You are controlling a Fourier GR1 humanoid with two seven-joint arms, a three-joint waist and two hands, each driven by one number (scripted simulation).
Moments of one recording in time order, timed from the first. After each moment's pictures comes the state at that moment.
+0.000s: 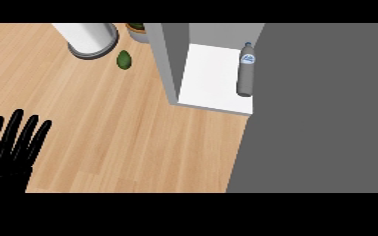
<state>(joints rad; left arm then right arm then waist) 0.31 0.69 -0.21 -1.88 0.95 -0.12 -0.50 0.74 -0.39 0.63 -2.49 0.01 0.47 -0.06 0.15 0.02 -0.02</state>
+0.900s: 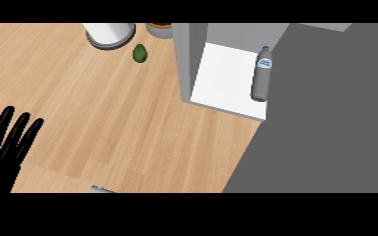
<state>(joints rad) 0.30 0.76 -0.16 -1.87 0.98 -0.21 -0.48 0.48 -0.47 0.60 -2.49 -0.02 0.56 0.02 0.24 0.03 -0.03</state>
